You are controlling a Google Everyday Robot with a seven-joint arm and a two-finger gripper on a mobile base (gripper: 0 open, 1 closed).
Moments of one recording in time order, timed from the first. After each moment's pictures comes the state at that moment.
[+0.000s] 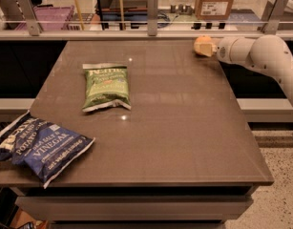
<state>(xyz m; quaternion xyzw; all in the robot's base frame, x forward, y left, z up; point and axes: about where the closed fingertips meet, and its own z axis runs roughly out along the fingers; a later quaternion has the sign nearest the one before) 0.832 -0.236 0.848 -0.17 0.79 0.16 0.57</state>
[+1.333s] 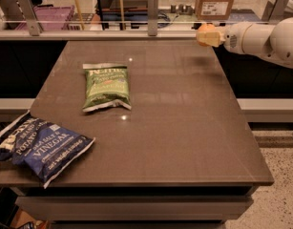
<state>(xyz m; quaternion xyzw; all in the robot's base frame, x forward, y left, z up) 0.783 -0.224 0.916 -0.21 0.77 0.19 0.58</state>
